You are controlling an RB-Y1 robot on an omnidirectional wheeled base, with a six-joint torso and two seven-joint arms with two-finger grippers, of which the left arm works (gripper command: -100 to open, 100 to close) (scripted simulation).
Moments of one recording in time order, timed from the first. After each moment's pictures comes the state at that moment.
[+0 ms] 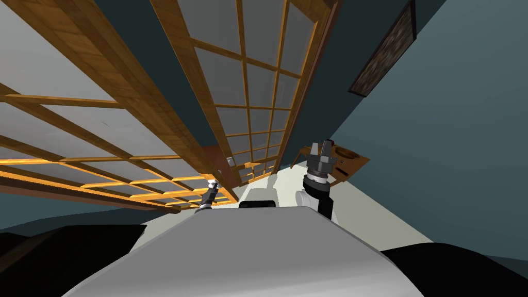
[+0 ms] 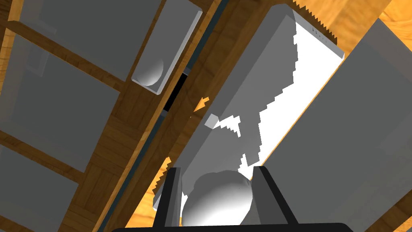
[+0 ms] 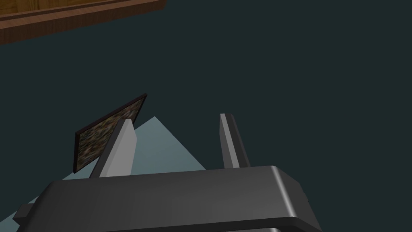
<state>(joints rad) 0.25 0.10 0.37 -0.87 -0.25 -0.90 -0.70</state>
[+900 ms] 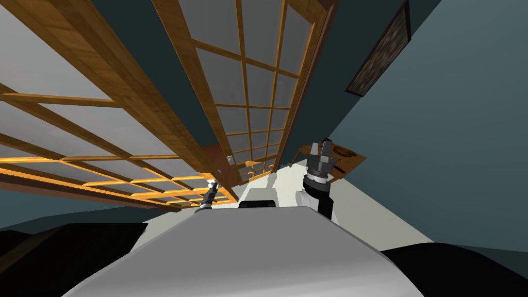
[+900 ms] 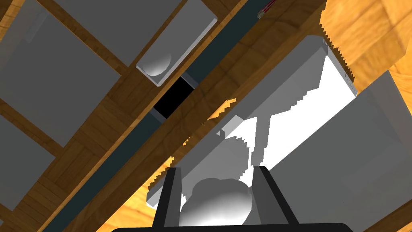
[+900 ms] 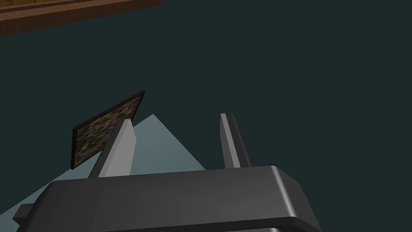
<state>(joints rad) 0.26 0.12 0.33 -0.88 -0.22 -0.89 -0.48</state>
